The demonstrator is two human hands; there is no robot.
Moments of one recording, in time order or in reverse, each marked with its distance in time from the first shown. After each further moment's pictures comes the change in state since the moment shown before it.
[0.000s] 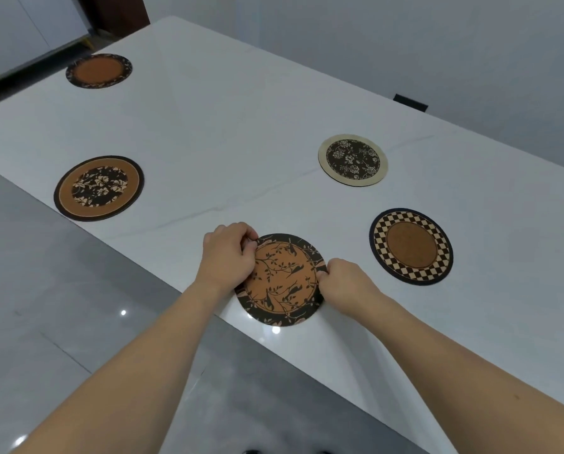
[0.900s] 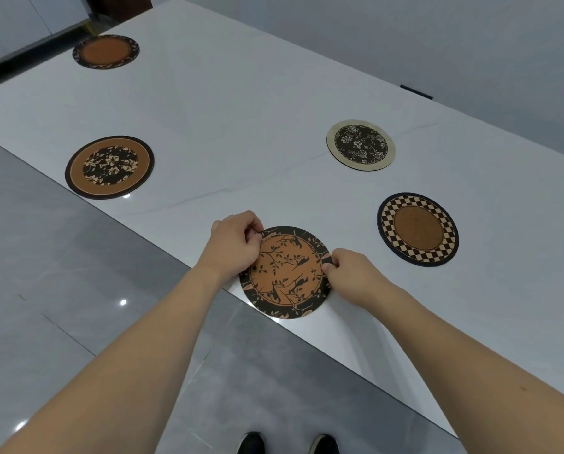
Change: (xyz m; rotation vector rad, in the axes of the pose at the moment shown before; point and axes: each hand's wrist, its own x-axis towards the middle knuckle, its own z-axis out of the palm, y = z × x) left_hand -0.018 0.001 -0.019 -0.081 -0.128 -0.009; right_hand -0.012 0.008 0.013 0.037 0.000 -0.046
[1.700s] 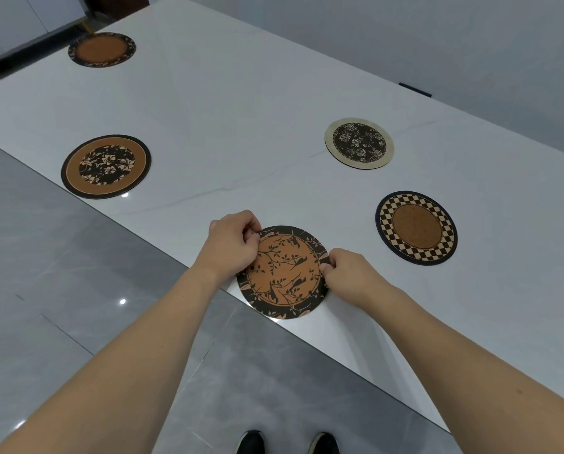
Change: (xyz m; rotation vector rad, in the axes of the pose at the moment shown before) left_hand 0.001 -0.001 0.001 0.013 0.004 0.018; right_hand -0.003 -0.004 0.001 -0.001 -0.018 0.003
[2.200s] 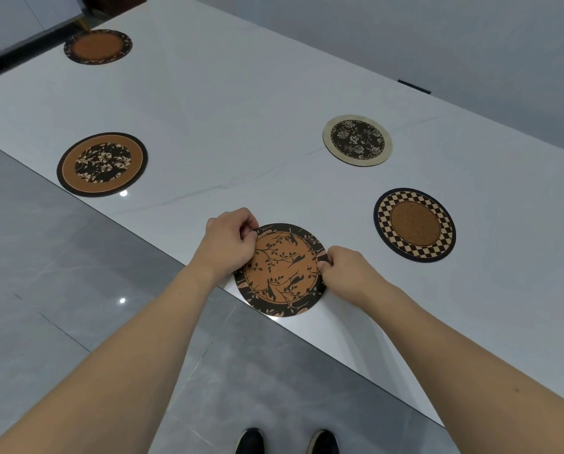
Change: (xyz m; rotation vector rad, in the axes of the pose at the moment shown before) left_hand -0.001 0.000 0.001 0.003 -0.003 -0.006; right_hand -0.003 -0.002 0.000 -0.017 0.002 -0.012
